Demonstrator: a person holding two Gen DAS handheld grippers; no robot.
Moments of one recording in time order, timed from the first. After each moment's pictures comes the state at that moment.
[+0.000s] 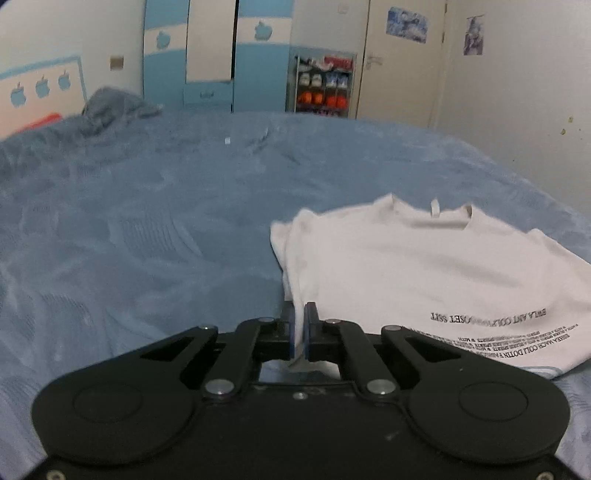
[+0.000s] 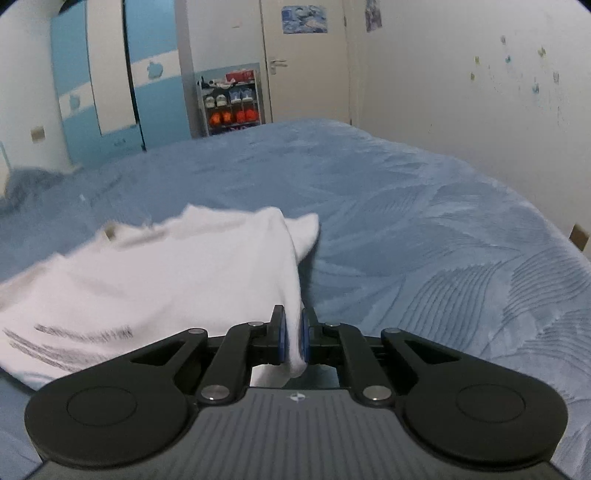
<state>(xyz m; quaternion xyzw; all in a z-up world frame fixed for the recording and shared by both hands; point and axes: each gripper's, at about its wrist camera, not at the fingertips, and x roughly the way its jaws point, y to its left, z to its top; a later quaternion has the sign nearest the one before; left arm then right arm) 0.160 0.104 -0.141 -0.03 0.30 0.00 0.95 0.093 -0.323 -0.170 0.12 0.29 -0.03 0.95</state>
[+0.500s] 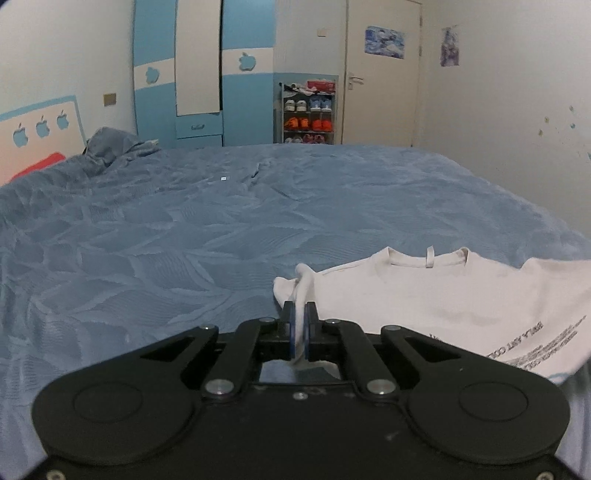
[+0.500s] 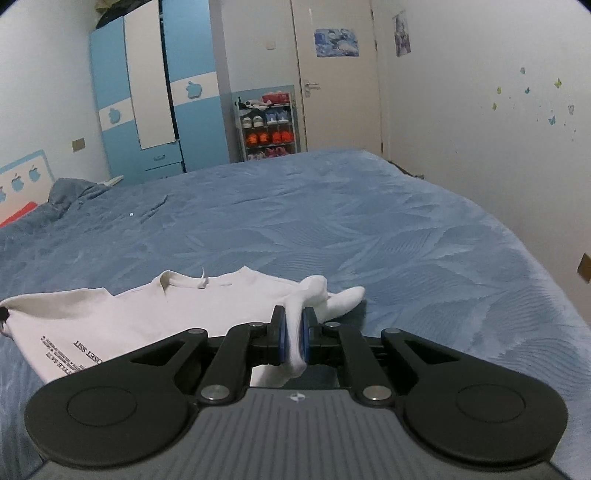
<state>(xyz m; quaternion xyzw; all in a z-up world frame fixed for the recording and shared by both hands) 0.082 0.096 -0.084 0.00 0.27 -0.01 0.96 0.017 -0.315 -0.100 0.10 0.26 0.01 0.96</state>
